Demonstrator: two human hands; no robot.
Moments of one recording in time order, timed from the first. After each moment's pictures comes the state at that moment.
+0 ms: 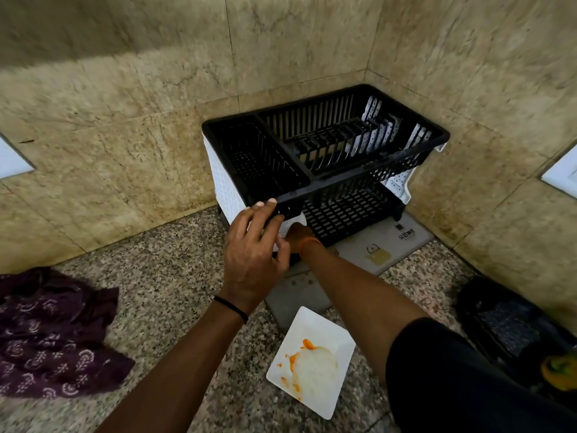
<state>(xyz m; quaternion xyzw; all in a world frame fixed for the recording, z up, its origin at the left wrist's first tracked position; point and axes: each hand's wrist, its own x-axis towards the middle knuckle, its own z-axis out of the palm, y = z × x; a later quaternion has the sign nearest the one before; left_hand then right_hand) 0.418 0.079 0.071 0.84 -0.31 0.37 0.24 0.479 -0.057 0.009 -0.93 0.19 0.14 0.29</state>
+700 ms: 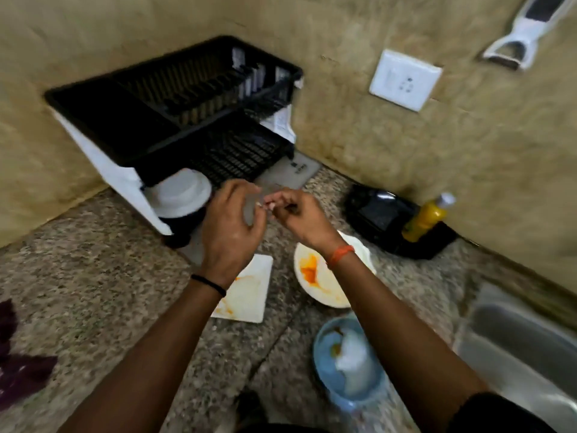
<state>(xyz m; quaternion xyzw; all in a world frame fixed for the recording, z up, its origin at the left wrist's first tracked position) 0.296 0.023 0.084 0.80 -0.42 0.13 0.41 0.229 -0.120 0.065 -0.82 0.18 -0.17 0.52</state>
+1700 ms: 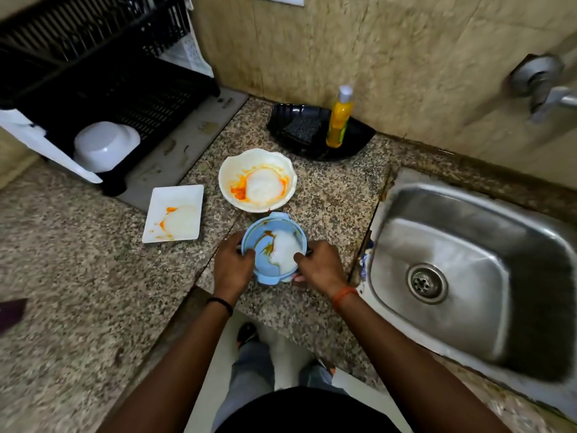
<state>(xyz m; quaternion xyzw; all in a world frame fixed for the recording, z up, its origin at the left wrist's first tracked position) 0.077 0.057 -0.037 0.84 -0.26 -0.24 0.41 -0.066 -0.054 -0.034 -0.67 0.50 -0.08 0.54</state>
